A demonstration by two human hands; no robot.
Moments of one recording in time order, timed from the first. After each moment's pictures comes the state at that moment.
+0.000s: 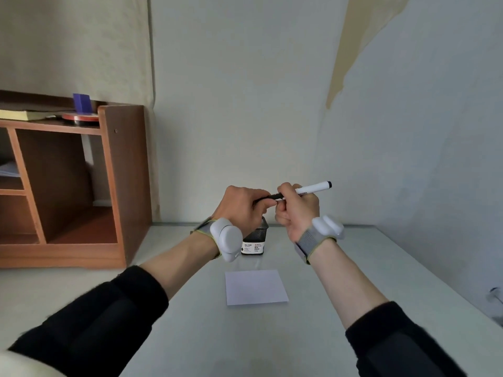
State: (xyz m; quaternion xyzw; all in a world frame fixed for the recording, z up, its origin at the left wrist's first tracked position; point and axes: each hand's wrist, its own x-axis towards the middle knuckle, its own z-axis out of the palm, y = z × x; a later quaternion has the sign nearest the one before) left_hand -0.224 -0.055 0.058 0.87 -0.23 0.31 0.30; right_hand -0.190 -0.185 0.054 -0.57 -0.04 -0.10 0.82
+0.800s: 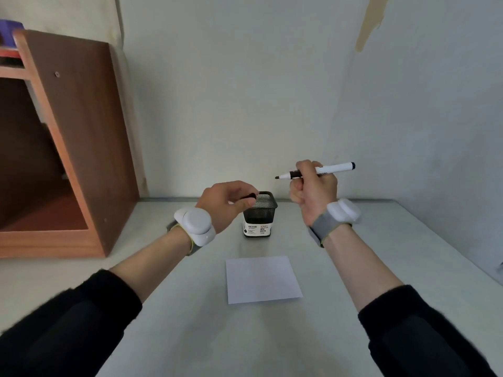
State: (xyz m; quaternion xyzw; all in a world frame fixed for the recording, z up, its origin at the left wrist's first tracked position) left_hand -0.140 -0.013 -0.015 0.86 -0.13 0.12 0.48; right_hand -0.101 -0.192 0.008 -0.55 -0.02 -0.13 0.82
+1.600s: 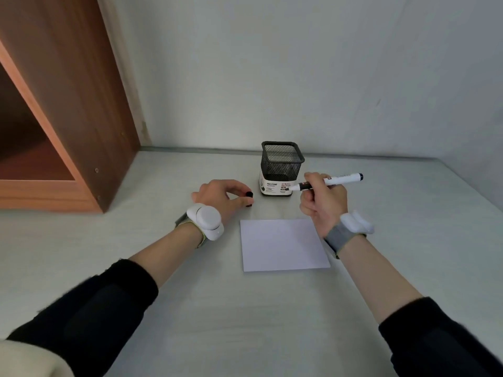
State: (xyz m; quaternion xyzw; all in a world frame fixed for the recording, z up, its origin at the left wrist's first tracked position) left_hand -0.110 0.007 -0.132 0.89 0.06 0.09 0.43; right_hand -0.080 -0.191 -0.119 -0.57 0.08 -0.02 0.81
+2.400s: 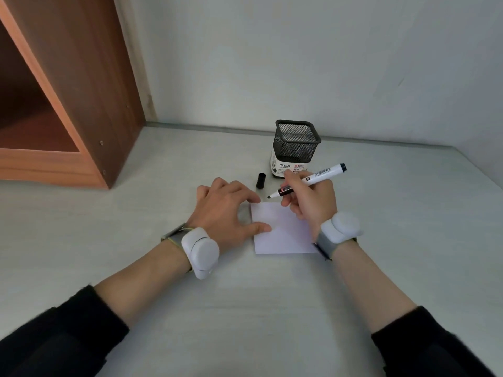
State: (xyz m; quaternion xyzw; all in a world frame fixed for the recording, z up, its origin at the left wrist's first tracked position) left_hand -0.162 0.016 -0.151 0.96 -0.10 0.10 0.24; right_hand -0.114 -0.155 -0.132 -0.75 0.02 -0.01 0.66
